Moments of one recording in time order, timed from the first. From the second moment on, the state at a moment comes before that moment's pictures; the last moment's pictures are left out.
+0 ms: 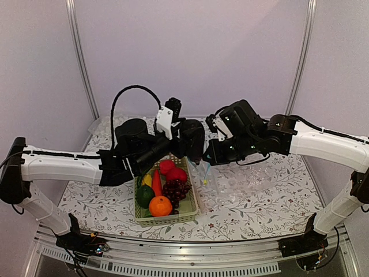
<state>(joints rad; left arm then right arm) -1.09 1.48 0.96 0.56 -0.34 -0.01 1.00 1.52 1.36 -0.61 0.01 0.61</state>
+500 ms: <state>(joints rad) -1.09 1.54 1.08 0.29 -0.37 -0.28 1.00 1.47 1.33 -0.59 0.12 0.64</state>
